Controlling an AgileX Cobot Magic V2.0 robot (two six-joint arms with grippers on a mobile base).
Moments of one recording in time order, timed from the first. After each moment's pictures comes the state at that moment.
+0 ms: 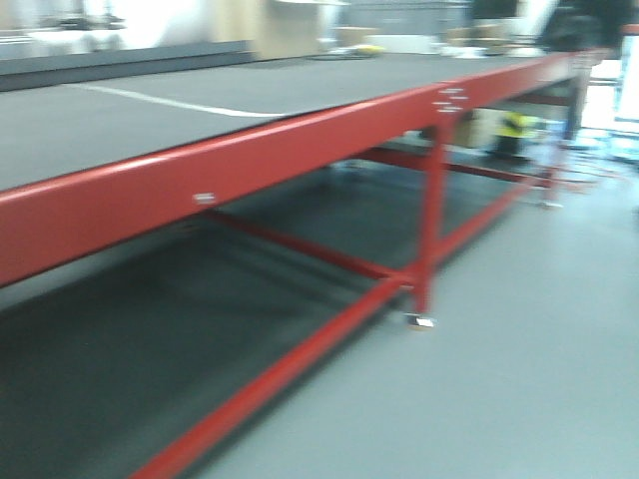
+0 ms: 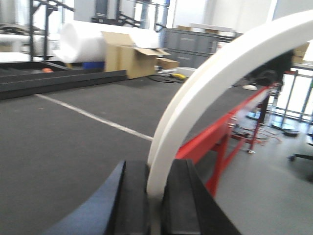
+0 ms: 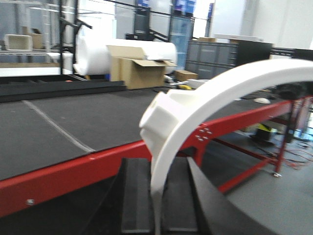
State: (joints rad) left arm -0.08 0.57 -0.69 0.03 0.14 -0.11; right arm 0.19 0.65 -0.71 -0.14 0.04 0.12
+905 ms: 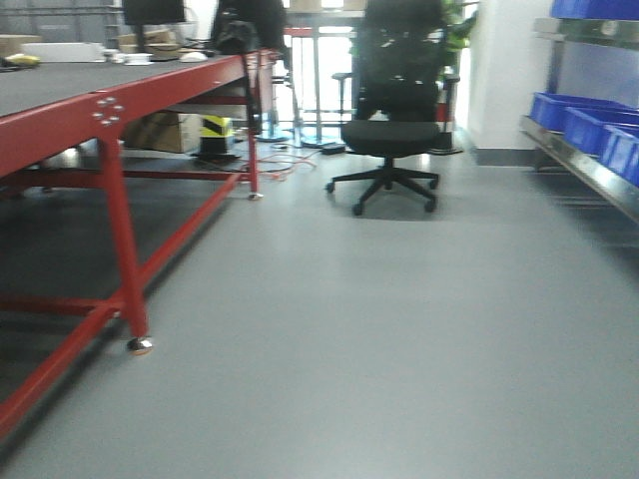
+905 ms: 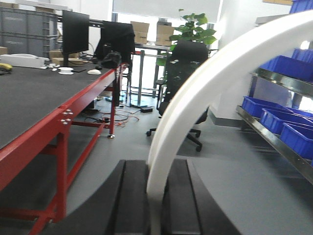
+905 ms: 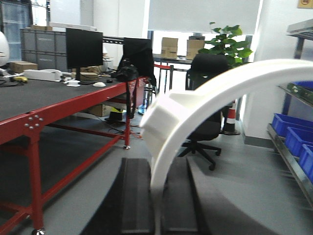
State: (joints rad) left arm -0.08 0.57 -0.69 0.03 0.14 -0.11; right arm 0.19 0.65 -0.71 -0.14 0.04 0.12
